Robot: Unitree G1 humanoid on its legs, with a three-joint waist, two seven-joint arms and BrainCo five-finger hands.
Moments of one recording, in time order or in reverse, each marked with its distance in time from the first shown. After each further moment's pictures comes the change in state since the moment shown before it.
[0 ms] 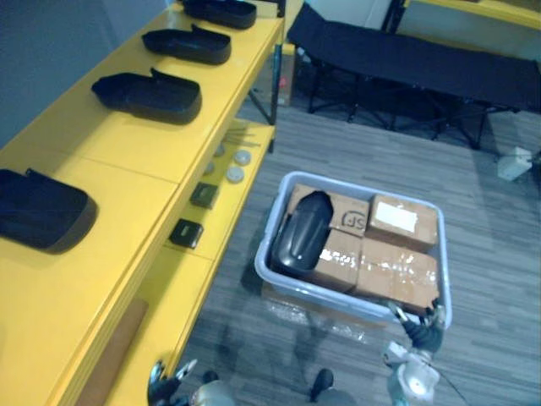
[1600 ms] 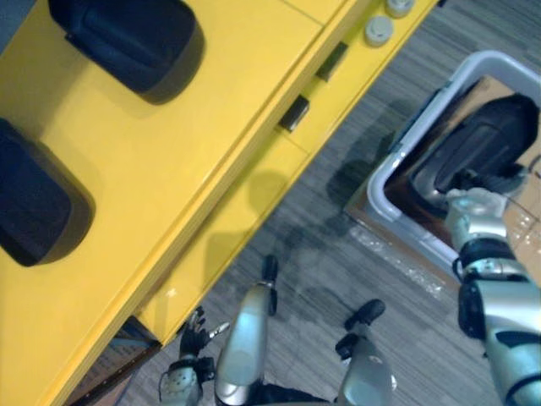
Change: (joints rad) left arm -0.148 0.038 -0.194 0.159 -0.109 -0.137 -0.024; right arm -1.037 -0.586 0.059 0.632 -0.028 0.617 -0.306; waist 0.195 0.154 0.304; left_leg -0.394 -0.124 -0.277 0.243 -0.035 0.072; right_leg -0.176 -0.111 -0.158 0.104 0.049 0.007
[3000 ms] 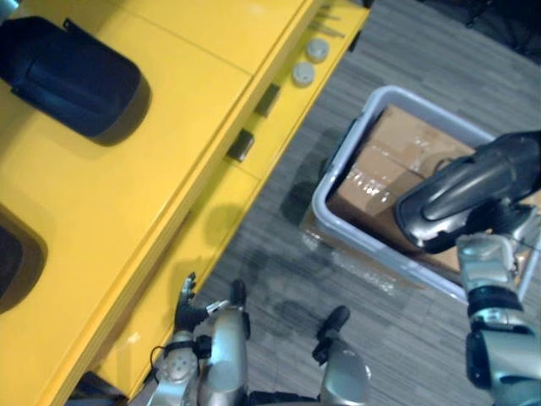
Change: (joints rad) left arm 0.048 0.071 0.070 -0.397 0.390 0.011 0.242; right arm 0.439 0.112 -0.079 -0.371 -0.350 -0.054 0.000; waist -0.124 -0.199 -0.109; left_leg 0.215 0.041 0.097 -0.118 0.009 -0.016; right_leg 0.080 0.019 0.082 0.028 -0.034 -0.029
